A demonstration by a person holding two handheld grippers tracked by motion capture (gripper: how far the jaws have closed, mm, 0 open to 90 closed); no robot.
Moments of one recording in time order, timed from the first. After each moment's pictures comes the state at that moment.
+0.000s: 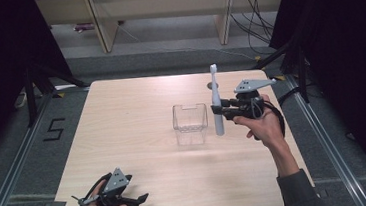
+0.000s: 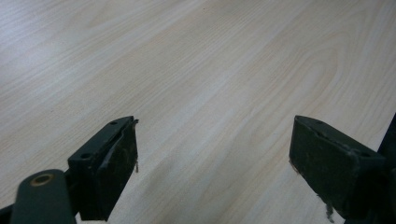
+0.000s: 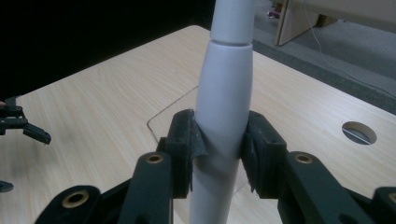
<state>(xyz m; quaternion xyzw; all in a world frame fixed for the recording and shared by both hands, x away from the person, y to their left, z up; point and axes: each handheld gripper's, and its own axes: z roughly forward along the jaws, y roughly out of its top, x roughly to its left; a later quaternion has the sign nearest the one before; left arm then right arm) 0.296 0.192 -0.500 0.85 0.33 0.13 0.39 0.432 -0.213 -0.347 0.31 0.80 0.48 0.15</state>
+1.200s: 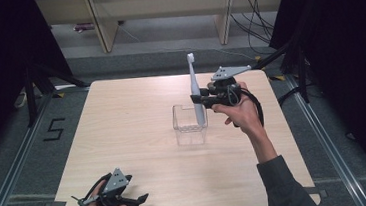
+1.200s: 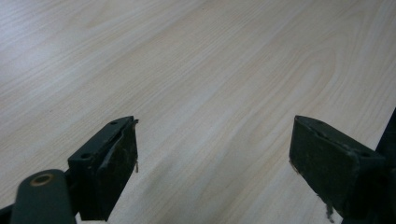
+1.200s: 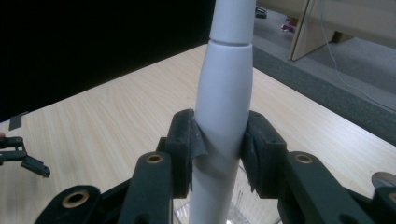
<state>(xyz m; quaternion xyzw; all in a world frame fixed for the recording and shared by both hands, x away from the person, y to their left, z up) 0.295 0.191 -0.500 0.85 0.33 0.12 0.40 0.465 -0.163 -0.333 0.28 0.81 0.50 0.14</state>
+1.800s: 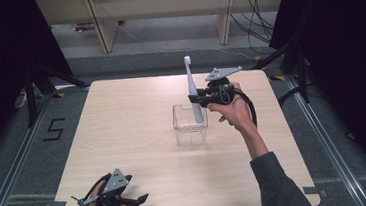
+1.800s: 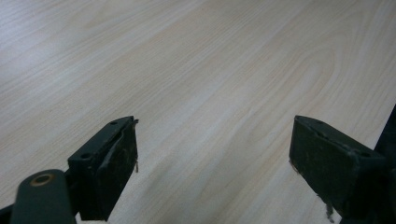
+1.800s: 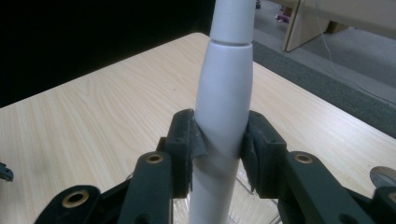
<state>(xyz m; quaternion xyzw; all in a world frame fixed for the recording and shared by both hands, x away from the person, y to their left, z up) 0.294 0.191 -0.500 0.84 0.33 0.12 0.40 0.490 -0.155 -0.357 0.29 0.82 0.48 0.14</state>
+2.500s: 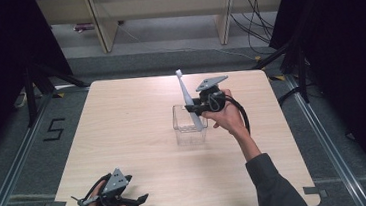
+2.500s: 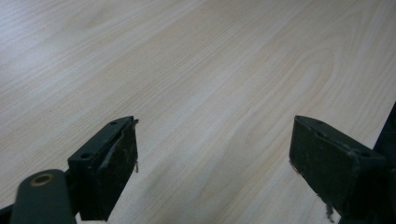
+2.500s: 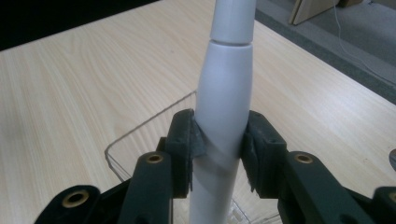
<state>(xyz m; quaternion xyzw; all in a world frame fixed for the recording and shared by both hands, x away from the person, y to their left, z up) 0.294 0.192 -0.500 0.84 0.33 0.12 0.40 0.496 -0.138 -0.389 0.28 0.85 0.42 0.14</state>
